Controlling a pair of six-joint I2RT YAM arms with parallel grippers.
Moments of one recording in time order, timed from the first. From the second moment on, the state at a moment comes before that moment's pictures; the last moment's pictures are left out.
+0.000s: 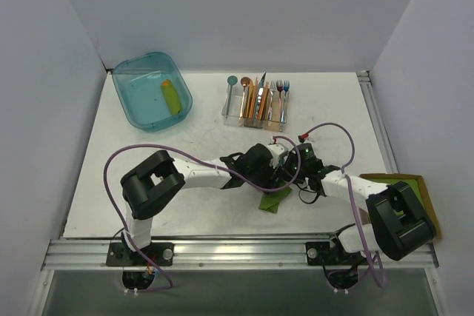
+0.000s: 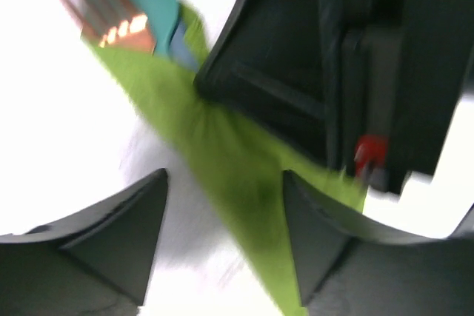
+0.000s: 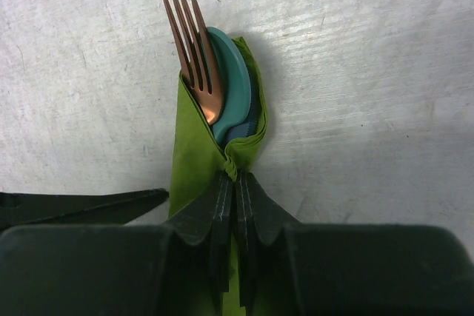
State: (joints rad) left arm -1.03 1.92 1.13 0.05 0.06 -0.31; right arm 0.47 1.34 0.45 0.03 0.00 0.74
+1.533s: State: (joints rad) left arm -0.87 1.24 0.64 0.12 -0.06 -0.43; right arm 0.51 1.15 0.33 0.24 0.02 0.65
